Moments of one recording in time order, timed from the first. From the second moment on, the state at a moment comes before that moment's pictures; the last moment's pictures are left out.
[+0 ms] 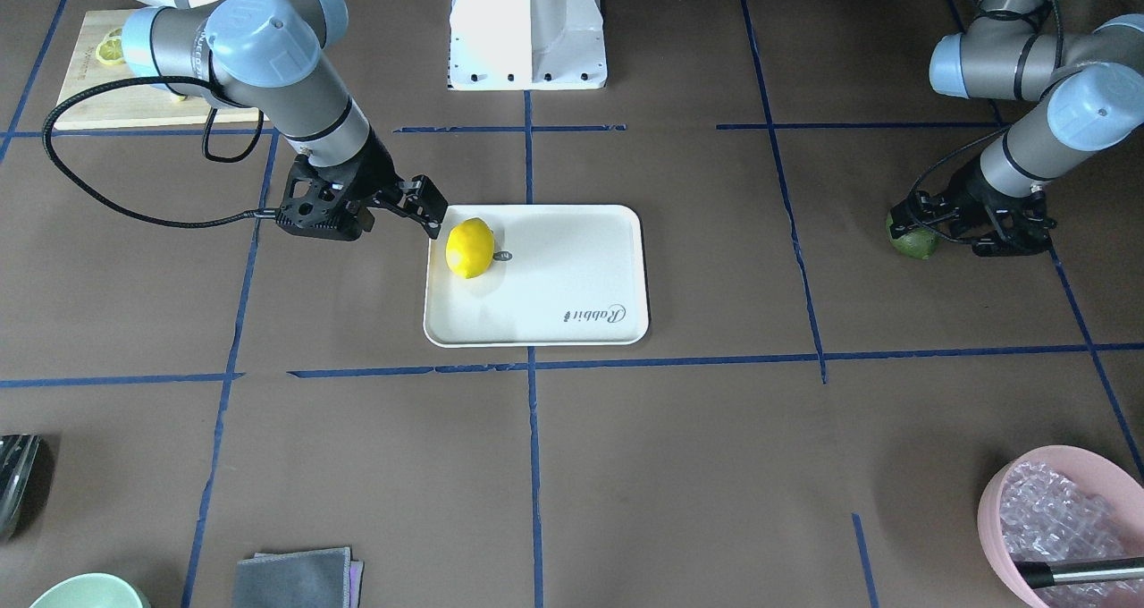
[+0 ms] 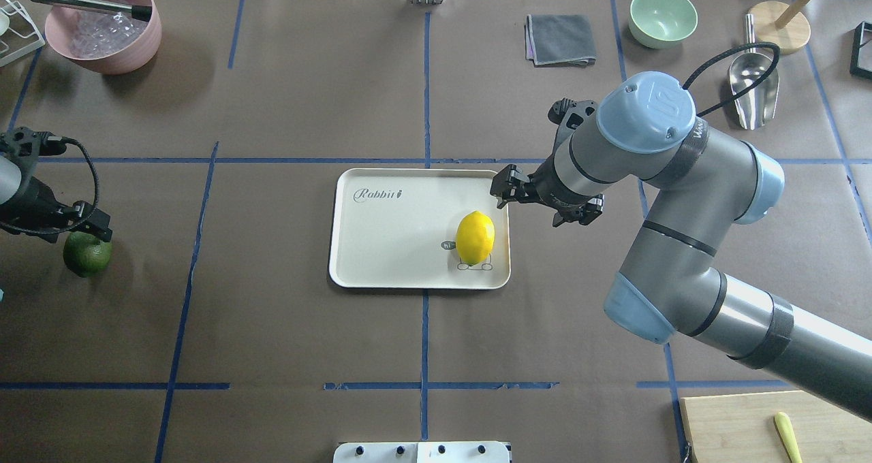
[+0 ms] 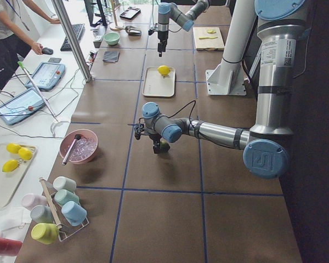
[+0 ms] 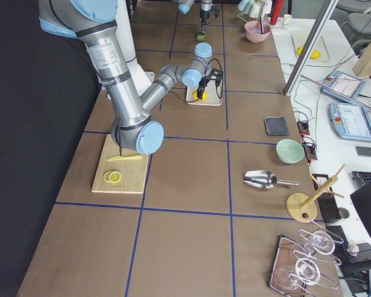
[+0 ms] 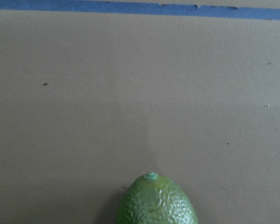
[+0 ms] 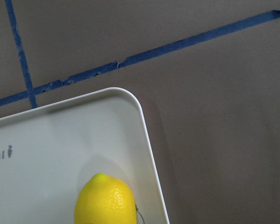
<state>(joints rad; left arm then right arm) -0.94 -1.57 -1.66 -1.98 -2.26 -0.80 0.65 -1.10 1.79 -1.38 2.04 1.44</state>
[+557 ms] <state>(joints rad) -0.91 -1.58 -1.64 -1.98 -2.25 -0.79 0.65 -1.10 1.79 -1.38 2.04 1.44</state>
